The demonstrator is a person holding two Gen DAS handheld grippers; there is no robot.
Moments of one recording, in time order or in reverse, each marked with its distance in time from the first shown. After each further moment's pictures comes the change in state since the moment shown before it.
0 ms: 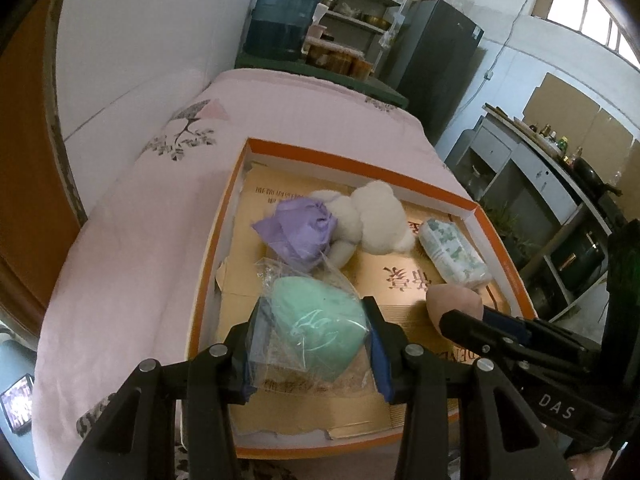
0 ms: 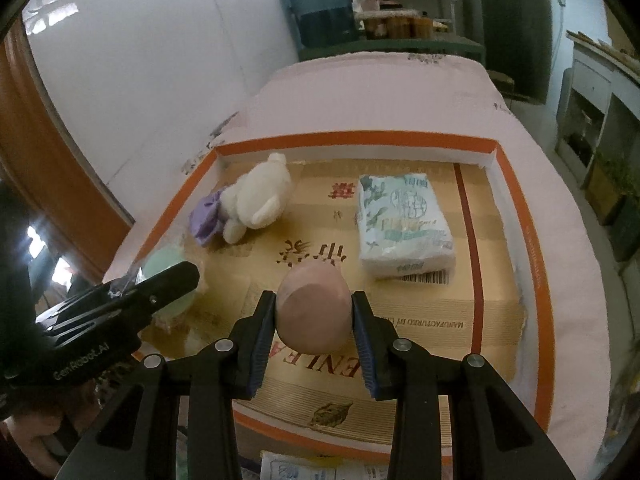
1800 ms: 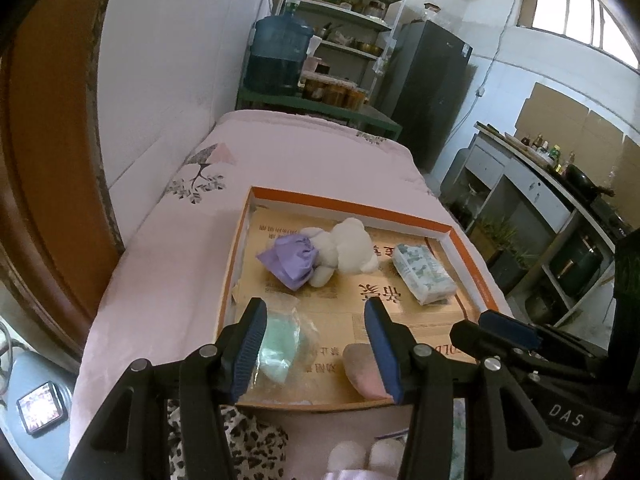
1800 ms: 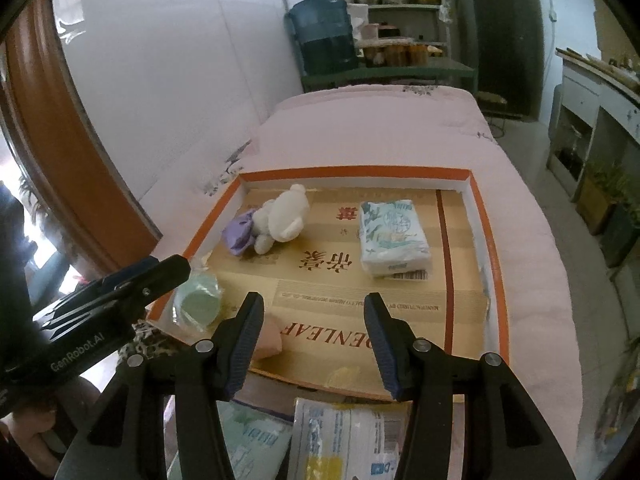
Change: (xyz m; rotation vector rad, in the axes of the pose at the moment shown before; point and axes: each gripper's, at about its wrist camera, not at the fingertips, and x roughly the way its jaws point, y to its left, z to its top) left arm -0.062 -0.015 -0.001 0.035 -0.114 0.019; right arm -0.063 0.014 -0.011 -0.008 -0.098 -0.007
